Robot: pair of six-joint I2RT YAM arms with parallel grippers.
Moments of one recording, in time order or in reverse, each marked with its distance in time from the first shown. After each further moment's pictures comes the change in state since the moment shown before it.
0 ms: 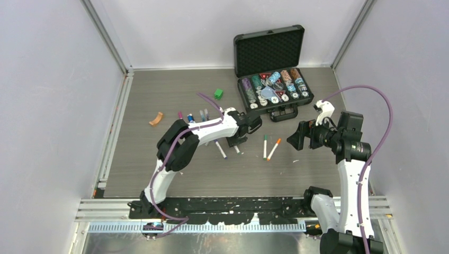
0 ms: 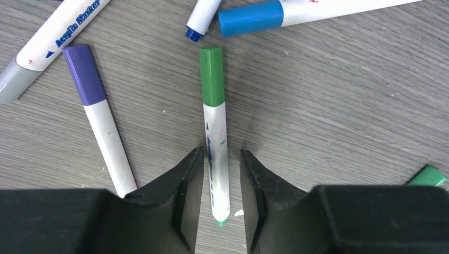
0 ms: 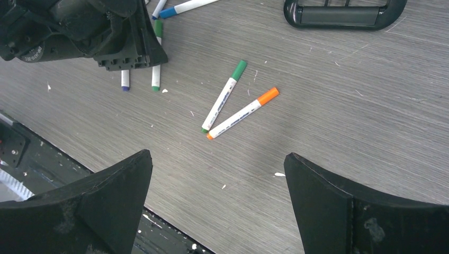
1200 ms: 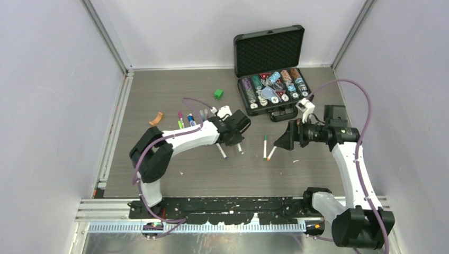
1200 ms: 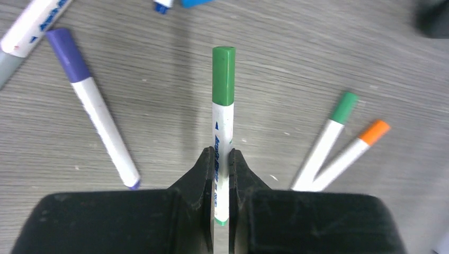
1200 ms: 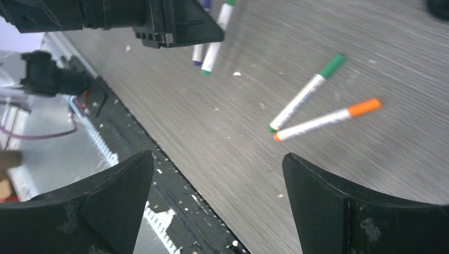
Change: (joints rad) left arm 0.008 -0.274 -0.300 0.279 0.097 0.087; right arm 0.103 0.167 0.001 -0.013 -0.191 -0.002
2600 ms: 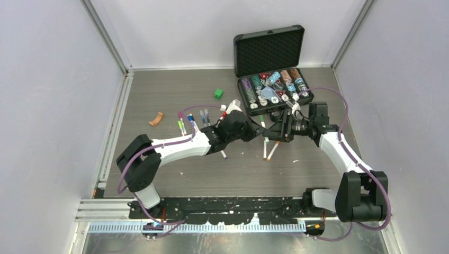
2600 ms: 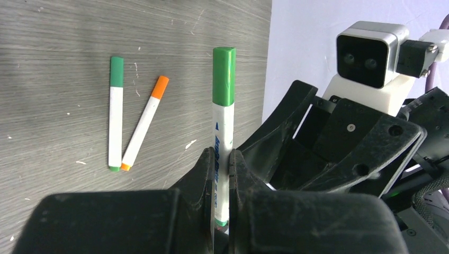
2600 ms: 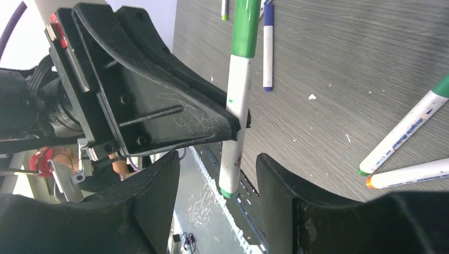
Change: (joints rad) left arm -0.055 -0.189 -0.227 0.733 0.237 -0.093; right arm 0.146 0.255 -0.148 0.546 -0.194 0.659
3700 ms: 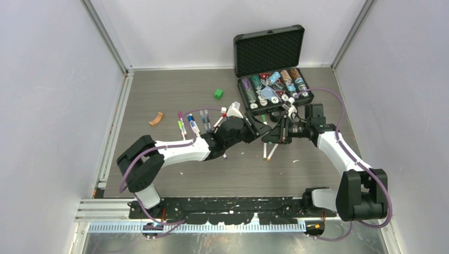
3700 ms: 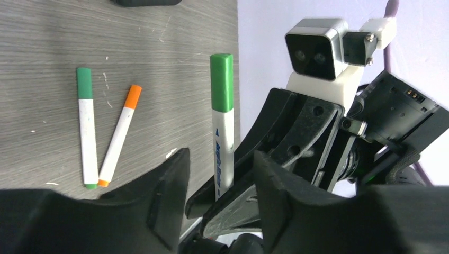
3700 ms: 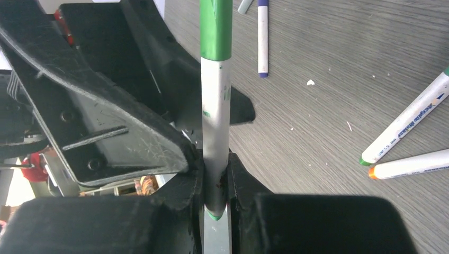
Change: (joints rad) left arm -0.021 0.000 -0.098 0.237 -0.020 -0.002; right arm 0.038 0.019 0.003 -0.055 0.030 -0.040
